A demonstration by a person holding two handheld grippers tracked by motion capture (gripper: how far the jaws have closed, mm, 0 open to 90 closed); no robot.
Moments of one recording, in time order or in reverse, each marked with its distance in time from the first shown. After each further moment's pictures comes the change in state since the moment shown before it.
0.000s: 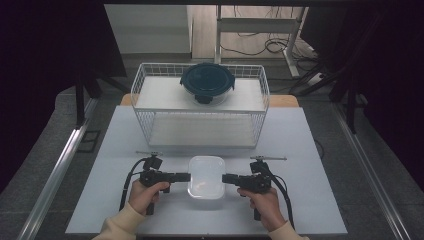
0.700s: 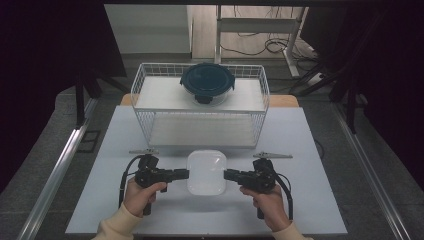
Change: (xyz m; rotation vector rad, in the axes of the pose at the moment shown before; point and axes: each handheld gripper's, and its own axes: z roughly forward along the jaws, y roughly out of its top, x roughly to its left) left arm -0.036 0.006 -0.021 -0.070 0.026 0.138; right arm 0.024 0.009 -0.022 -0.071 0.010 -0.137
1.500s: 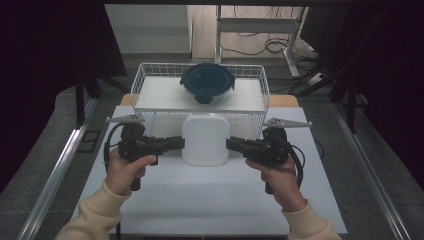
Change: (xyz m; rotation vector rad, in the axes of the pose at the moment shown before) left arm -0.074 0.085 -0.061 -0.117 0.004 0.203; right arm 0.065 0.087 -0.052 -0.123 0.008 -0.195
